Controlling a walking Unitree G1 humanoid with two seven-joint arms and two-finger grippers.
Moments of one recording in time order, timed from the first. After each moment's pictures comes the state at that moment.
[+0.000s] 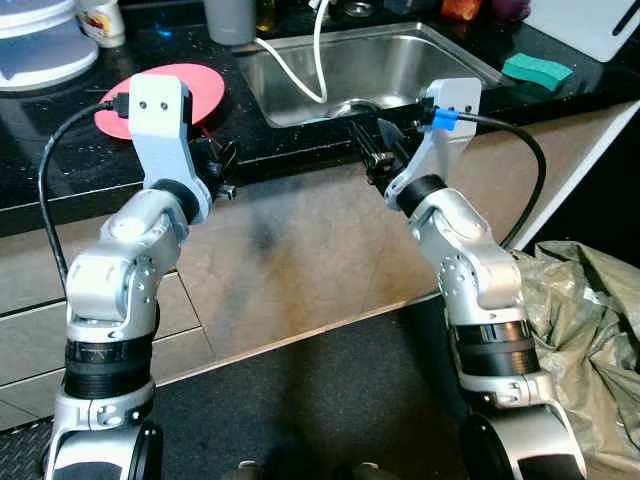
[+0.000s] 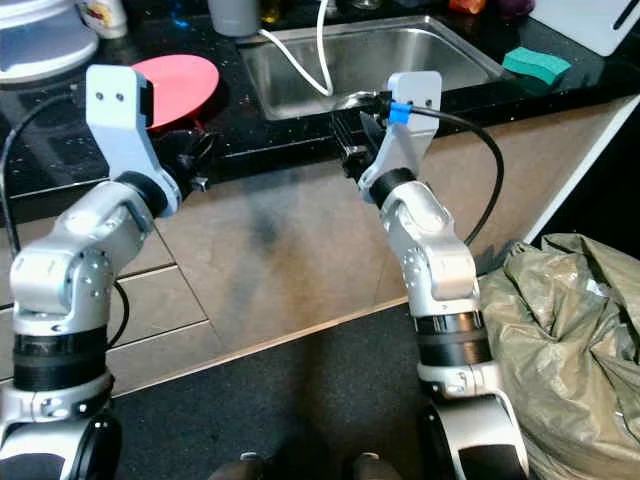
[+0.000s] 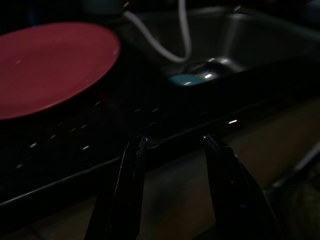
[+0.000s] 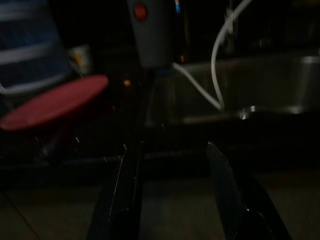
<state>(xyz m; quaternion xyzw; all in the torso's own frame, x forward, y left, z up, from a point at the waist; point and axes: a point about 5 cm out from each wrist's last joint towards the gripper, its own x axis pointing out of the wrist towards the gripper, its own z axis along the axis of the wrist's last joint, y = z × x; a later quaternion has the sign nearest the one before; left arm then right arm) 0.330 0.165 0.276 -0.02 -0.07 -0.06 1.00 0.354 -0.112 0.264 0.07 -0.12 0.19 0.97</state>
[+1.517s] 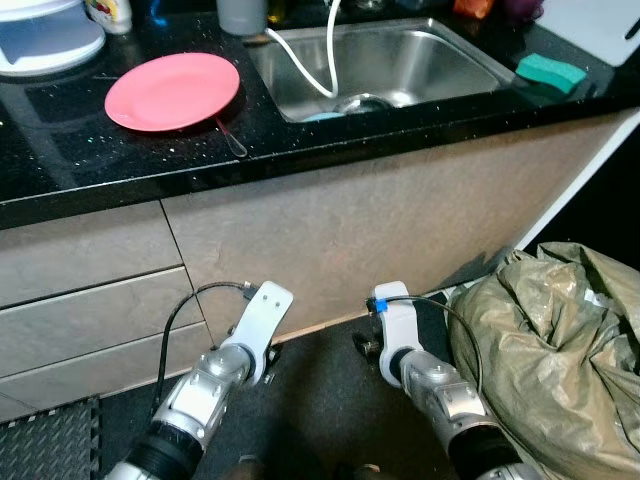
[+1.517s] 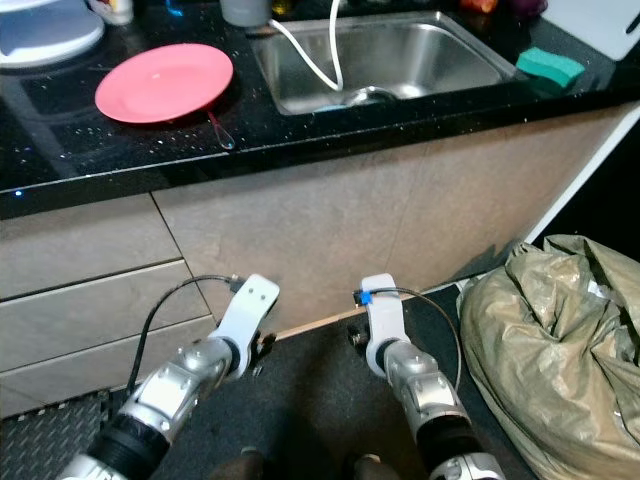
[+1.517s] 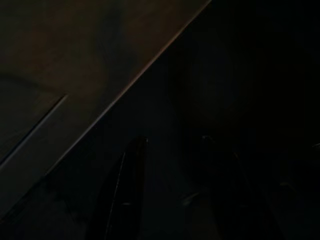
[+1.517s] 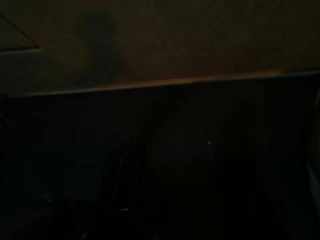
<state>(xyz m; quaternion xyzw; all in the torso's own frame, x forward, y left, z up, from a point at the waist) 0.294 0.119 0.043 0.17 0.29 -0.15 0.93 0.300 -0.140 0.025 -0.03 0.30 0.13 0.95</state>
